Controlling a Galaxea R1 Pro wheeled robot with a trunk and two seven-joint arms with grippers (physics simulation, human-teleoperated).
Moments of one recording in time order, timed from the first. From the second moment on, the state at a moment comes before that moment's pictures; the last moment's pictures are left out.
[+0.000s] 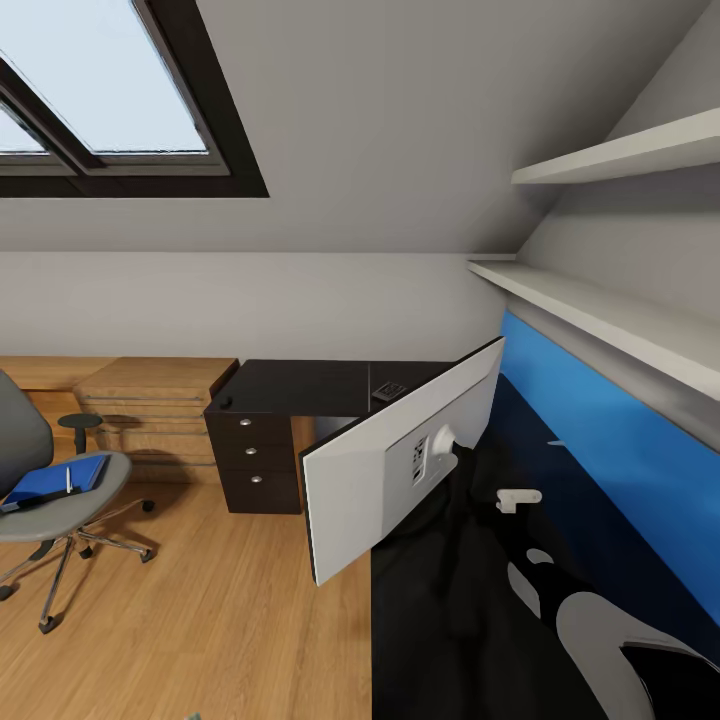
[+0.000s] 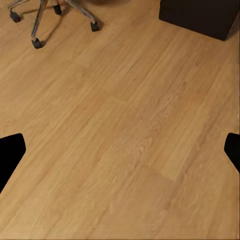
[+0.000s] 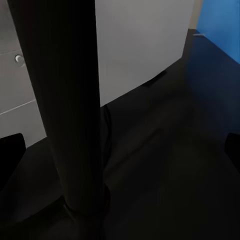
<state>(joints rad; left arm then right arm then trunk) -0.09 0.01 -0.12 -0.54 0.38 -0.42 0.43 -0.81 -0.08 -0.08 -0.16 0.03 -0.44 0.05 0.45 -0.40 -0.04</state>
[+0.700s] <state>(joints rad) -0.07 0.09 0.03 -1.16 0.56 0.47 0.42 -0.81 -0.08 -0.08 -0.16 0.03 -0.42 0.05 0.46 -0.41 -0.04</state>
